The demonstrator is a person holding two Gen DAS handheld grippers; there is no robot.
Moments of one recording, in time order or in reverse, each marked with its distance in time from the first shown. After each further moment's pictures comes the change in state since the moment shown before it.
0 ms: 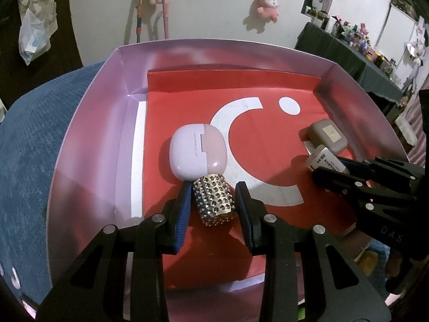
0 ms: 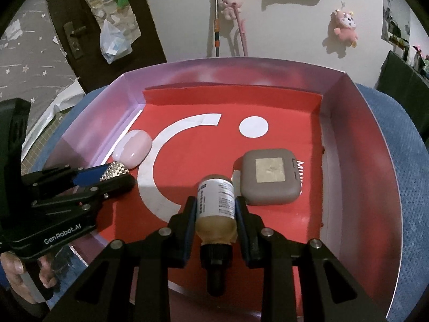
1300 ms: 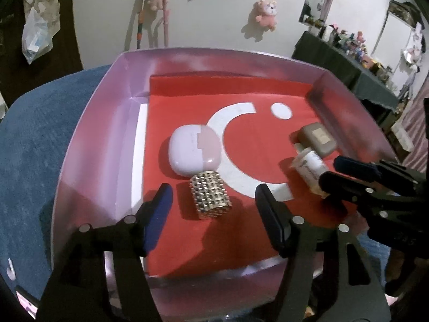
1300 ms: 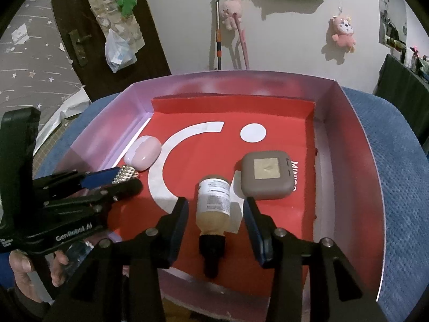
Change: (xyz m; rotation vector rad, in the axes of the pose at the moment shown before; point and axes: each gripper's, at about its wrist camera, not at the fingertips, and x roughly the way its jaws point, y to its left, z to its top) left arm -0.013 -0.002 -0.007 -0.012 -0.055 -0.022; right arm -0.022 0.003 -0.006 0.008 -0.061 0.025
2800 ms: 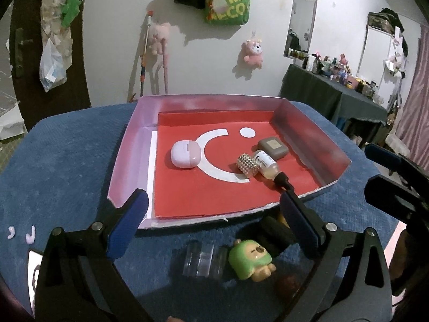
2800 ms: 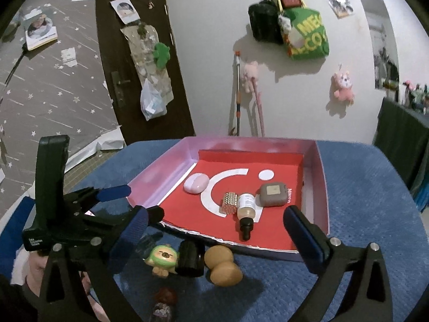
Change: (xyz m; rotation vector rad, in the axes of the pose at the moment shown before) left arm -0.094 -0.026 -0.054 0.039 -0.243 0.014; right arm -0.127 0.043 -0.059 -0.081 -0.359 0.052
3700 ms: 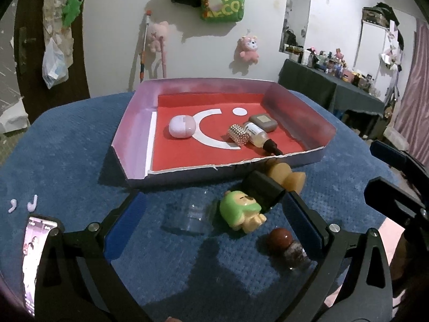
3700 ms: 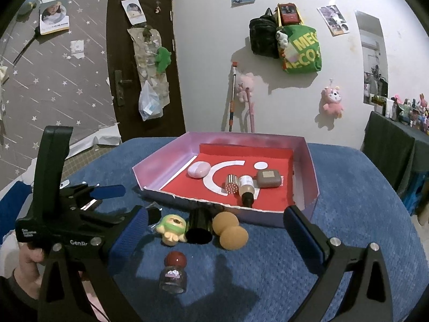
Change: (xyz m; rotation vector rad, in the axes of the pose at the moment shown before) left arm -0.027 -0.012 -0.047 0.020 0.003 0.001; right arm -0.037 0.029 -0.049 -0.037 -0.045 -0.069
